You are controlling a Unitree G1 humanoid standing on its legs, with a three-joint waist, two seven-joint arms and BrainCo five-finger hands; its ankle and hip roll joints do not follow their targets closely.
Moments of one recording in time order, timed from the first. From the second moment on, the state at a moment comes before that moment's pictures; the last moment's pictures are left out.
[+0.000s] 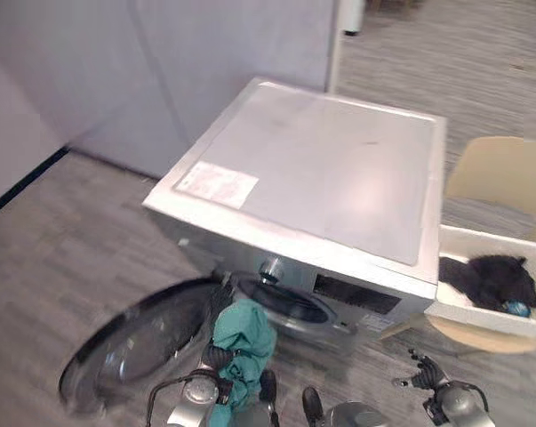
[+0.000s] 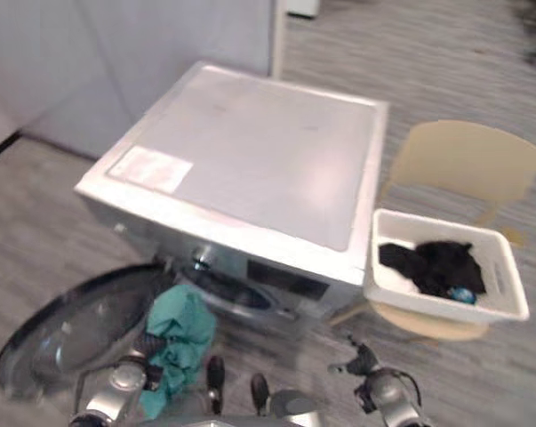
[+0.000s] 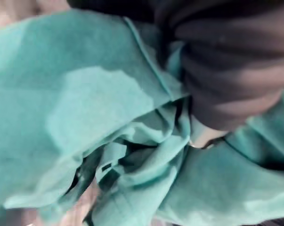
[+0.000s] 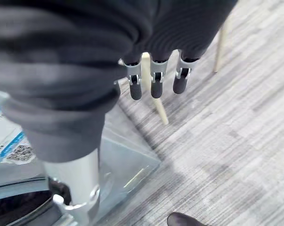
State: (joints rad) left arm -0.01 0.29 -0.25 0.71 -0.02 -0.03 0.10; right arm 0.07 -0.41 0.25 0.74 -0.15 0.02 -0.03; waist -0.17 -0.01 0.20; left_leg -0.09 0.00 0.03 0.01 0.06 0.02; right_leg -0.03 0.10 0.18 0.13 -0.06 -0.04
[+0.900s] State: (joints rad) left arm -1.10 0.68 -0.45 0.67 0.05 -0.04 0.49; right arm -0.29 -0.46 0.26 0.36 -0.06 -0.09 -0.17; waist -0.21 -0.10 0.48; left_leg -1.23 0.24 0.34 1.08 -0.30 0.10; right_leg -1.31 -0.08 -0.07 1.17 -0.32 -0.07
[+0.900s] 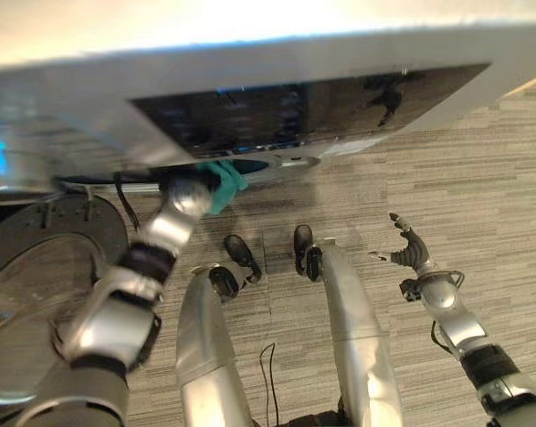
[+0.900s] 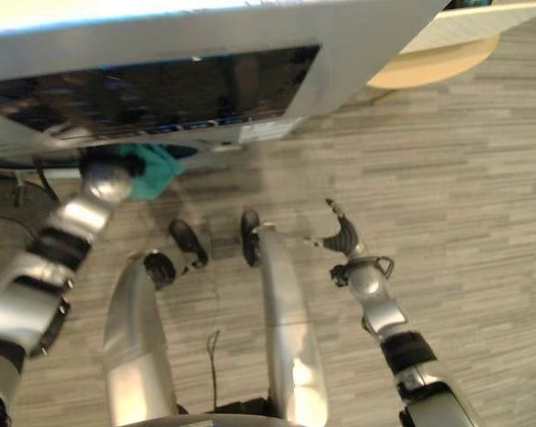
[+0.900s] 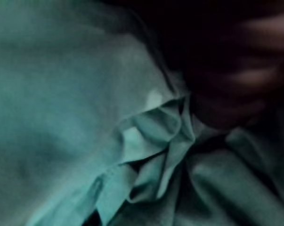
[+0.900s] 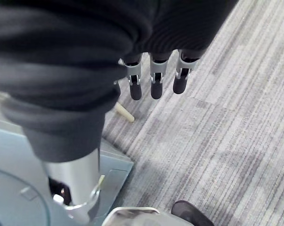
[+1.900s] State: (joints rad) left arm 0.15 0.39 -0.20 0.64 0.04 -0.06 0.20; right arm 0.06 -0.40 0.16 0.64 -0.02 -0.03 -0.12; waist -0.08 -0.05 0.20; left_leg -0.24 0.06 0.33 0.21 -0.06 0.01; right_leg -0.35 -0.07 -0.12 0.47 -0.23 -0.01
